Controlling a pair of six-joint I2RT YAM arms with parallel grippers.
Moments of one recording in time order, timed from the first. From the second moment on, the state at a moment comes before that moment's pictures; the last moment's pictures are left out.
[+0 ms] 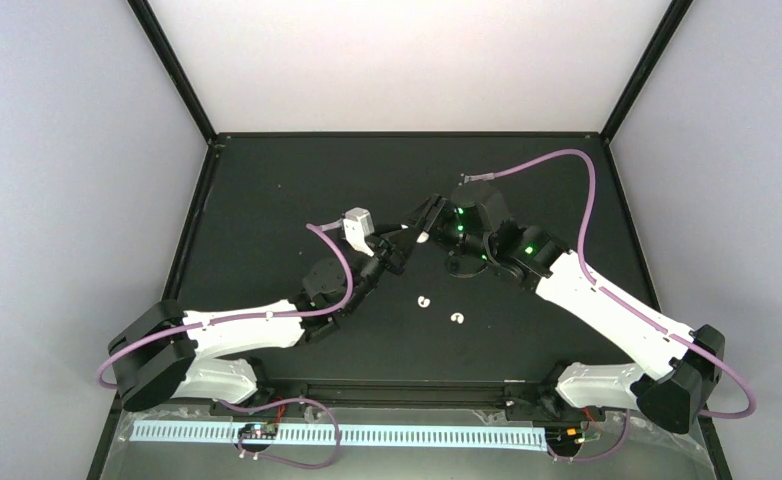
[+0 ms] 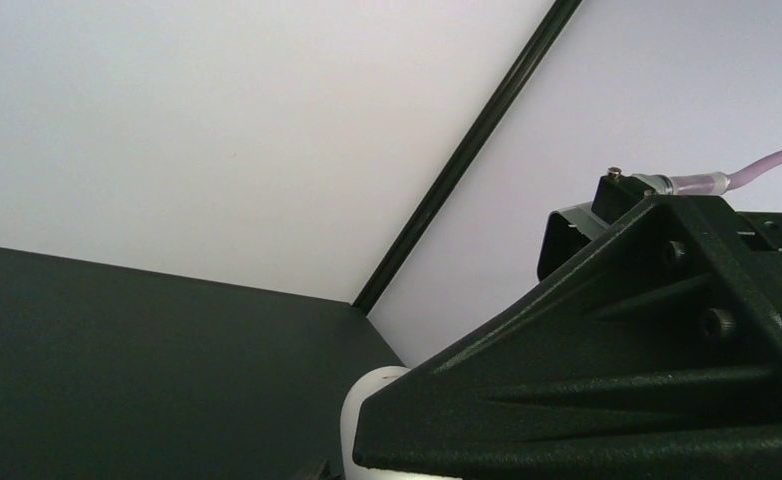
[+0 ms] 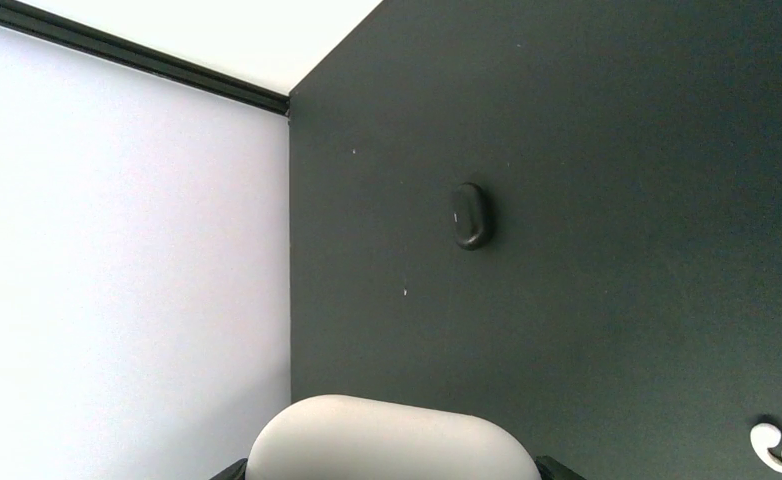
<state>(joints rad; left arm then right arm) -1.00 1.27 0.56 0.91 -0.38 -0.53 0.81 1.23 1.18 -0.49 0.07 1.18</state>
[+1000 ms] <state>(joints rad) -0.96 1.06 0.45 0.91 -0.27 -0.48 0.67 1.05 1.16 -0.43 -0.09 1.01</state>
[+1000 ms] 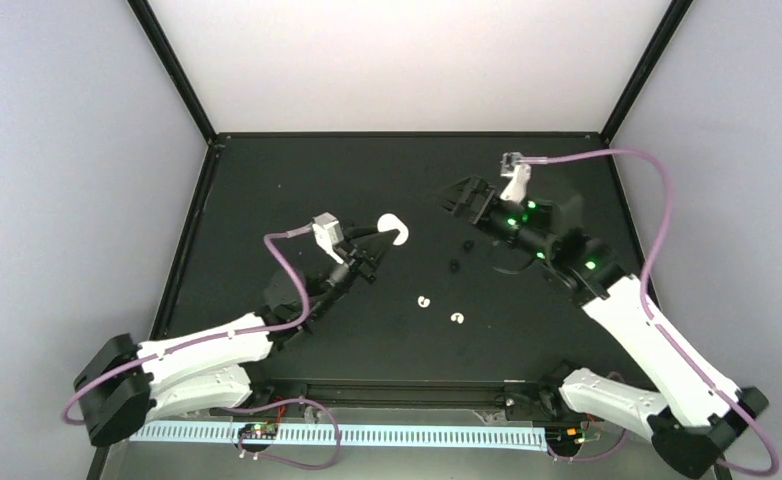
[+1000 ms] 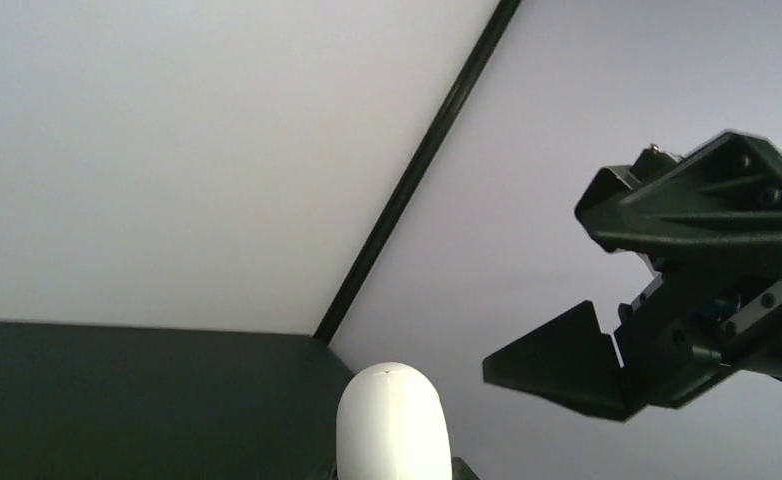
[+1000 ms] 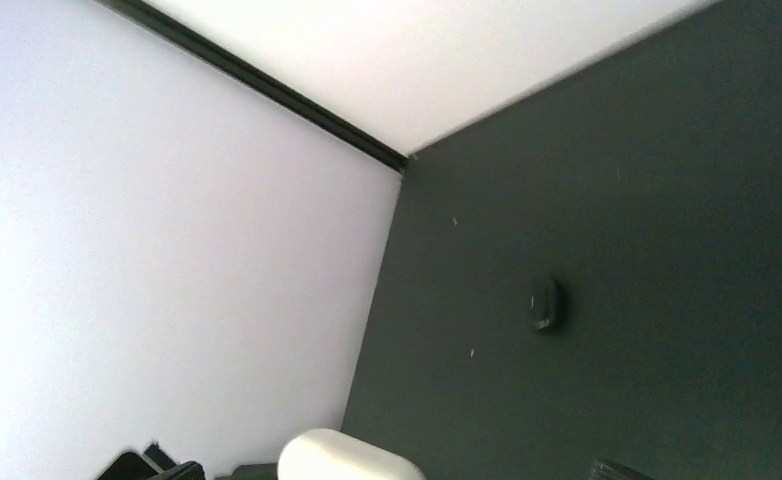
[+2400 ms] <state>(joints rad) -0.82 0.96 0.60 0.76 0.81 -0.72 0.83 0.87 1.14 -0.54 -0.48 0.37</state>
